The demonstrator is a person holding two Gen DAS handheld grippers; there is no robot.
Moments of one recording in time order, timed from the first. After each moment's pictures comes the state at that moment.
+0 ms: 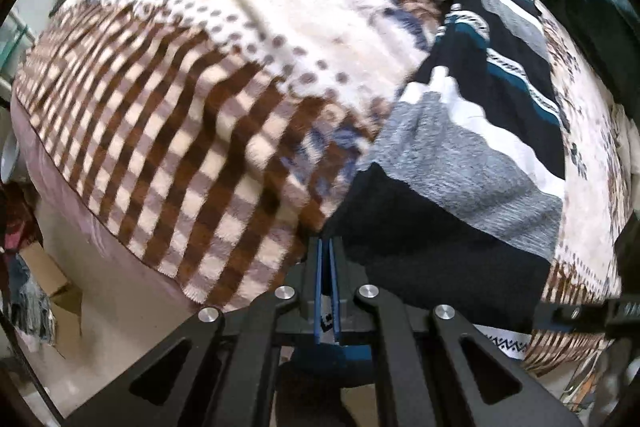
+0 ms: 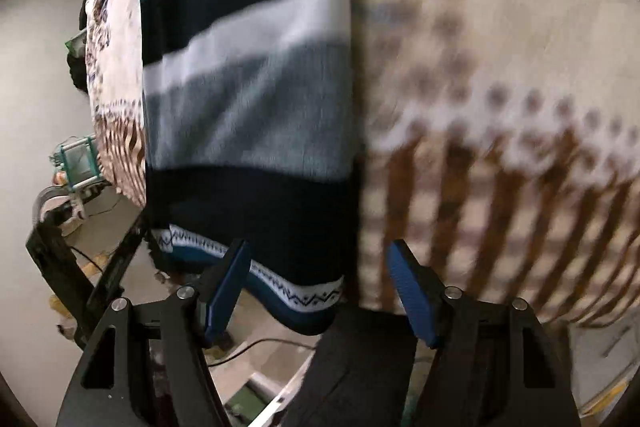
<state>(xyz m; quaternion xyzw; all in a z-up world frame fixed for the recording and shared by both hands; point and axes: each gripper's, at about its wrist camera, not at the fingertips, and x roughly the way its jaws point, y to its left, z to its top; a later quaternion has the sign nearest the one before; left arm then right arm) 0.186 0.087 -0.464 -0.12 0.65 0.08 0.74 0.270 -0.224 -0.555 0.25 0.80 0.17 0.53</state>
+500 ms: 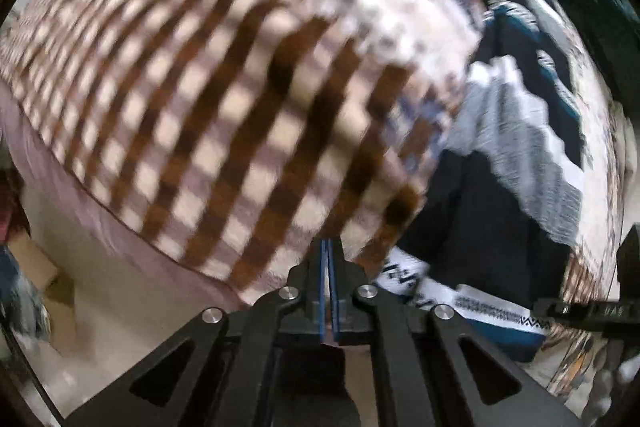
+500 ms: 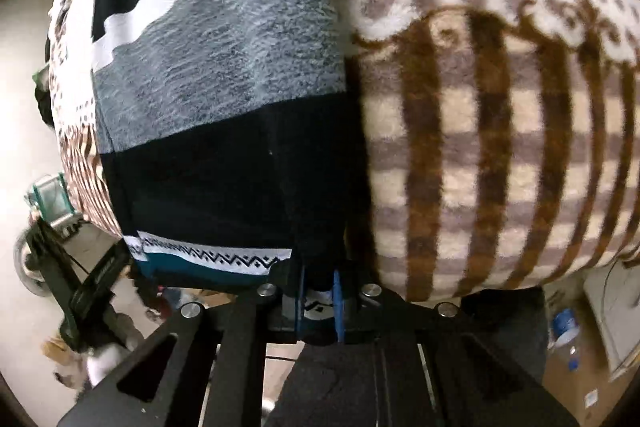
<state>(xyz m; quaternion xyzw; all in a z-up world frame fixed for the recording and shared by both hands) 0.172 0.144 -0.474 -0.14 0.68 0.04 0.72 0.213 -0.179 -0.578 0.25 0.80 0.08 0.54</state>
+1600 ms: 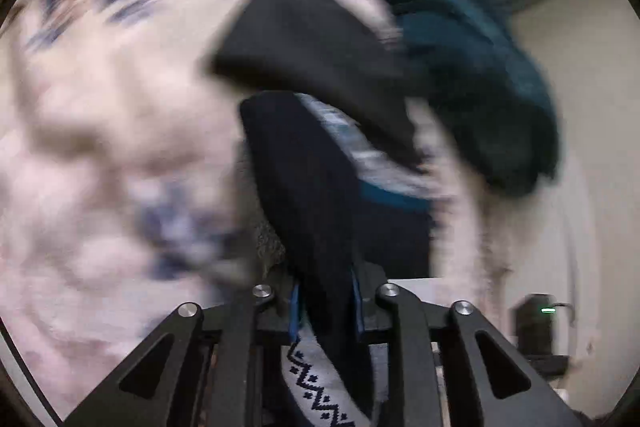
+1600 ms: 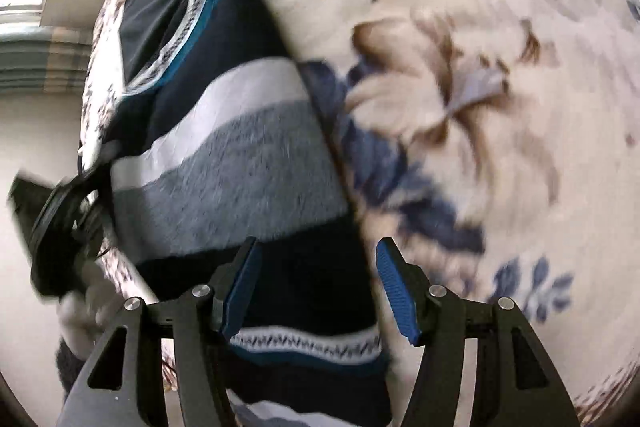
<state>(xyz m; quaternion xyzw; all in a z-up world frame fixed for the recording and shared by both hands) 0.582 0.070 -0.518 -0.27 0.58 -0.18 0.75 0.528 -0.287 -0.550 0.34 0.67 0.03 0.66</state>
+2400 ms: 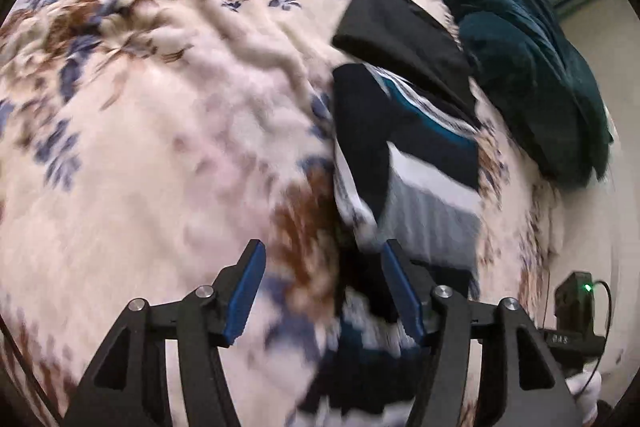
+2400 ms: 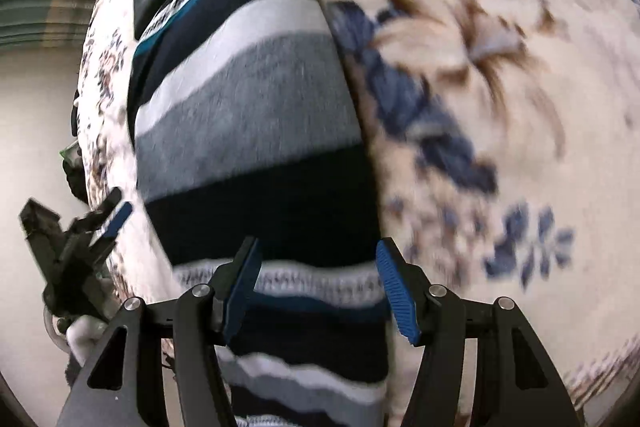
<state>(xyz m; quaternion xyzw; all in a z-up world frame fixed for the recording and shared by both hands) 0.447 0.122 -0.423 -0.21 0.60 -0.08 0.77 0.517 -0.235 -0.530 0.29 0.72 0.06 0.63</state>
